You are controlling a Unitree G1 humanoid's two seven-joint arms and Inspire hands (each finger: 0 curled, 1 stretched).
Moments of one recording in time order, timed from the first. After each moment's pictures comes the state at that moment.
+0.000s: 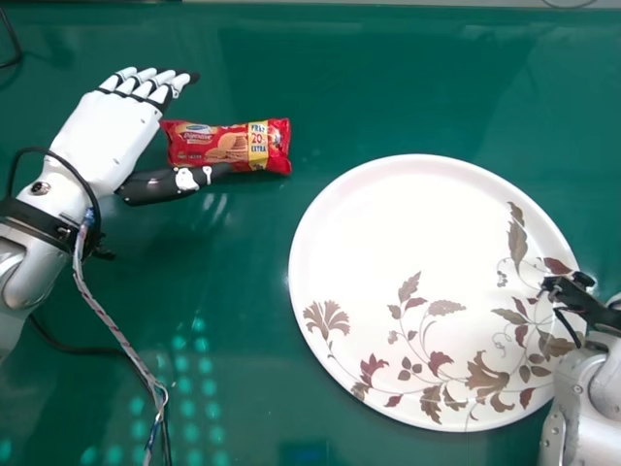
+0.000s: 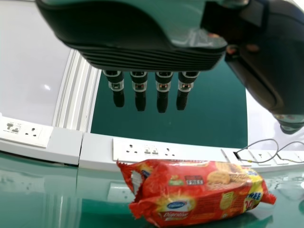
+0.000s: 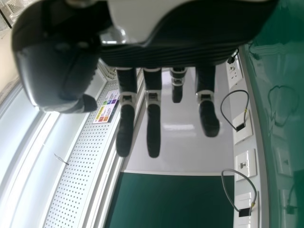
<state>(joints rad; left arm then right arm) -0.34 0.75 -0.05 0.04 0.77 -0.29 0.07 -0.05 -0.05 -0.41 -0.25 -0.02 -0.32 -0.28</state>
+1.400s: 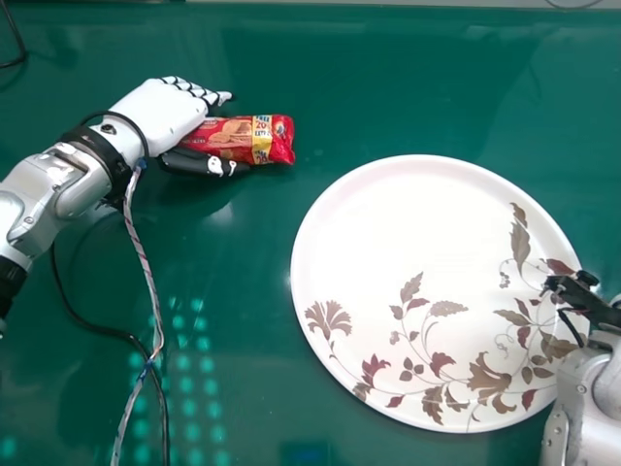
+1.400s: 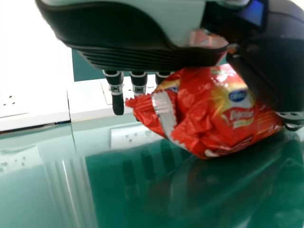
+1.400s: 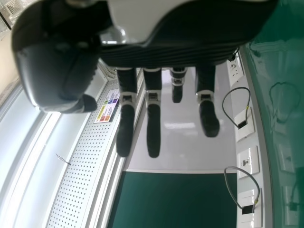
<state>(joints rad) -0.91 0.74 -0.44 0.70 0.93 -0.44 -0.01 -0.05 -0.05 -0.42 -0.27 -0.01 -0.31 -0.28</state>
